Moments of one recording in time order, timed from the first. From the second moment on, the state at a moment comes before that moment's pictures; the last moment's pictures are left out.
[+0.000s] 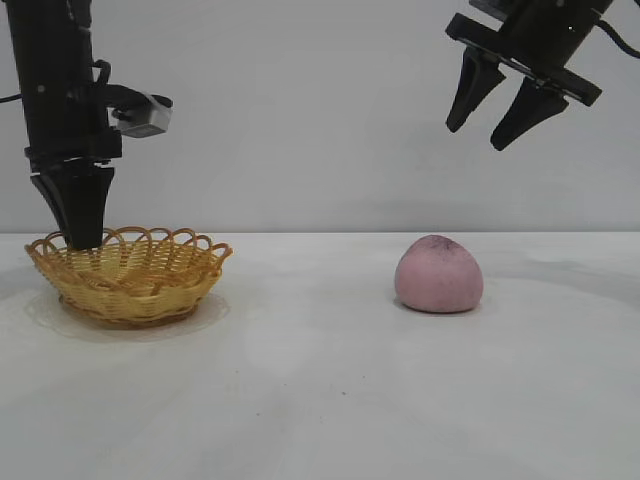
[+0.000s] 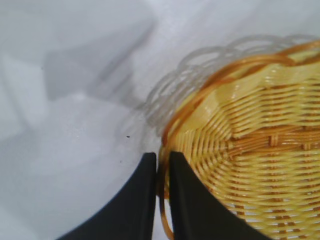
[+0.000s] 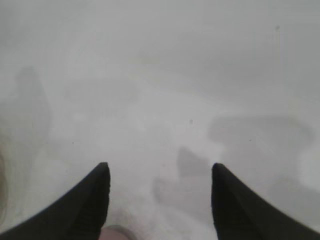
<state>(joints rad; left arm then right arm) -0.14 2.27 -1.83 -0.15 1.15 0.67 0.13 2.08 -1.70 0.61 0.87 -0.48</state>
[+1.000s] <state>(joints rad) -0.27 2.29 -1.97 -0.24 1.22 -0.06 0.13 2.08 -1.70 0.61 0.88 -0.48</state>
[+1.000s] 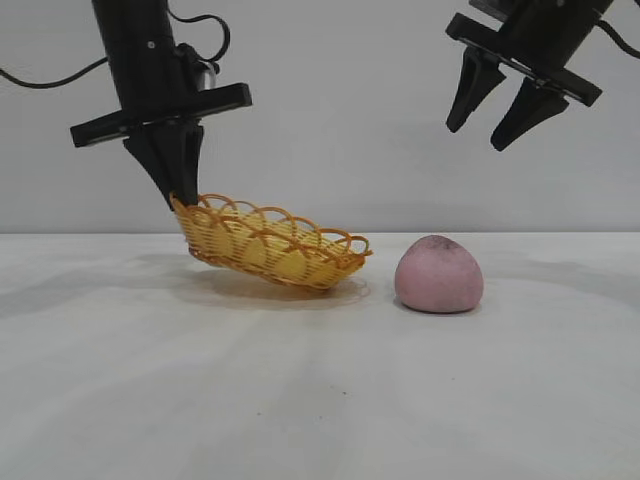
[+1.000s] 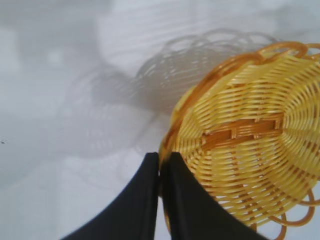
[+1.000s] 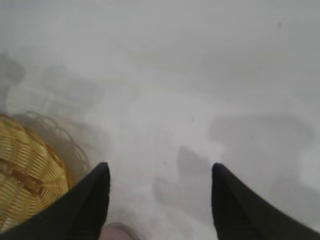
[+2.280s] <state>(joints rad) -0.25 2.26 -1.78 -0.32 1.20 -0.15 0.13 2.08 -1.70 0.62 0.90 -0.48</state>
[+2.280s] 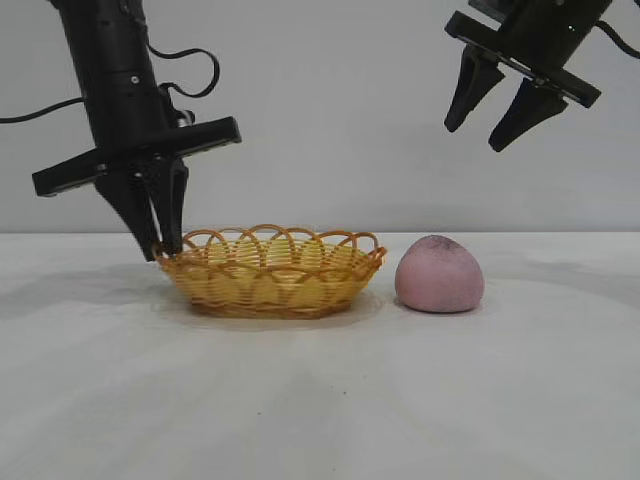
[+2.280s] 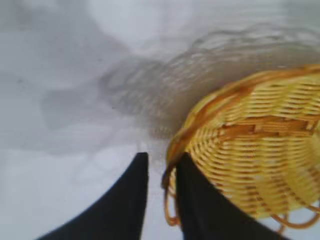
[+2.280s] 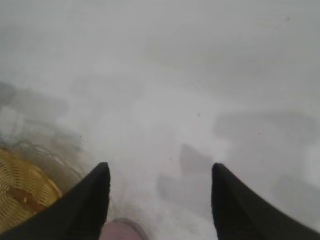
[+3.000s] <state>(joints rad) -0.25 1.97 -1.78 0.08 1.22 -0.12 0.13 2.08 -1.70 0.62 1.09 -0.48</state>
